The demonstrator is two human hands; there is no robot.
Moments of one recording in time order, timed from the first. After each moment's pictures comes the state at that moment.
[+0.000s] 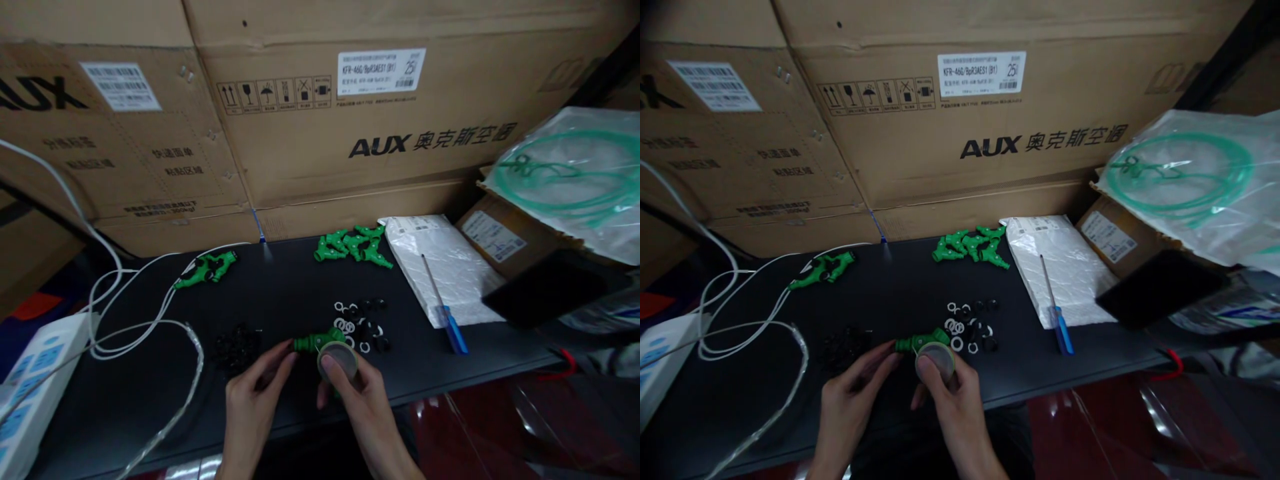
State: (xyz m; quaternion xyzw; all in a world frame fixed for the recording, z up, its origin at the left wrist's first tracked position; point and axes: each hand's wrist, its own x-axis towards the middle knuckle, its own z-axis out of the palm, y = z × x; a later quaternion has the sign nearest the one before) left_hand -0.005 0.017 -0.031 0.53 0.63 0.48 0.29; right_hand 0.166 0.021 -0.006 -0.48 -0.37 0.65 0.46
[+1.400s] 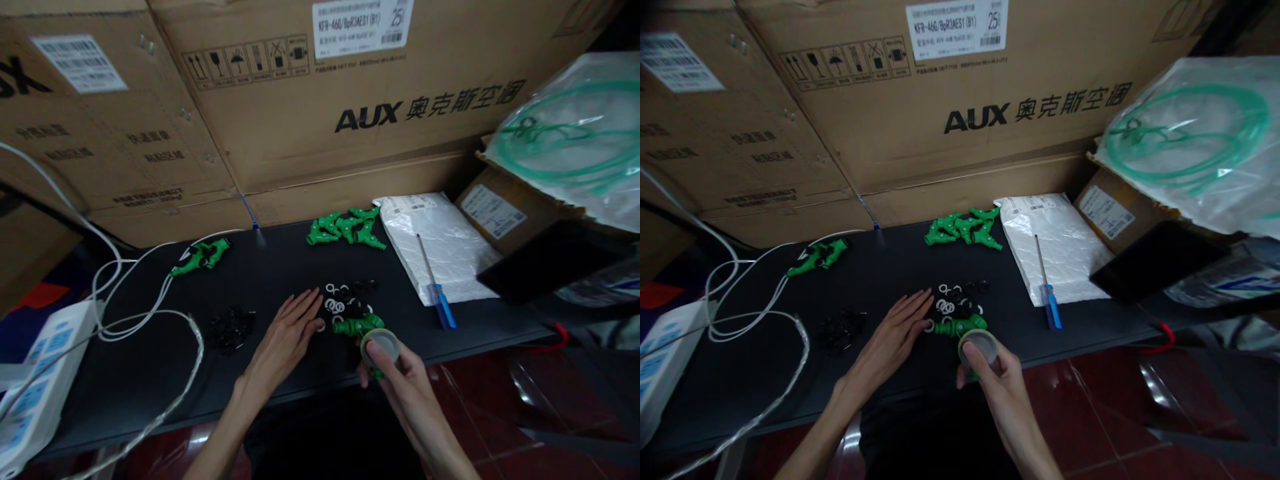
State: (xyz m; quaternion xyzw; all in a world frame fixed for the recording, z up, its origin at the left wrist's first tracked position) left_hand 0.020 0.069 -0.040 0.84 0.49 0.19 0.14; right_hand 0.241 0.004 -0.028 -0.50 -0.32 0.63 0.50
